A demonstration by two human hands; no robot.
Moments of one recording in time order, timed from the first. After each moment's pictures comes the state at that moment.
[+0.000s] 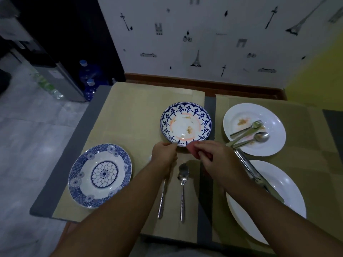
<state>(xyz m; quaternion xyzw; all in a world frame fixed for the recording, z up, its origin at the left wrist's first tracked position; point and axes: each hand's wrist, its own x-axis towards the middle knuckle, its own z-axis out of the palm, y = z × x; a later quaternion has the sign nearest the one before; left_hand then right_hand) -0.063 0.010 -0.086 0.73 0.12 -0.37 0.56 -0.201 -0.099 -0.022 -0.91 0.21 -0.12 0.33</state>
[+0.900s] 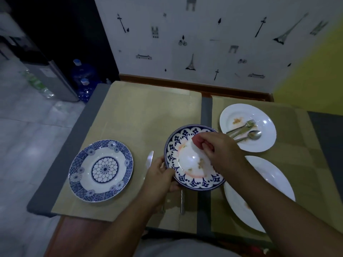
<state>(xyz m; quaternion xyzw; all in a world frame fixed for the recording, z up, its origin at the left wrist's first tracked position) -0.131 0.096 -0.034 0.62 0.03 -0.45 0.64 -0.204 -0.097 -0.005 -0.95 0.18 -0.13 0.23</state>
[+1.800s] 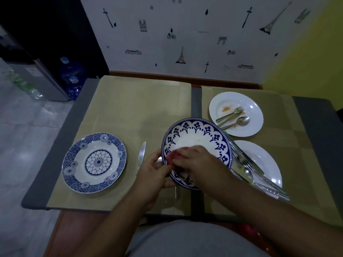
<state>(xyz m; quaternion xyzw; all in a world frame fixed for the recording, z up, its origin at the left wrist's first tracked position) -0.156 0.113 -0.010 0.62 -0.03 -0.47 0.63 -0.250 -0.036 -0.007 -0.99 0.05 0.05 0.16</state>
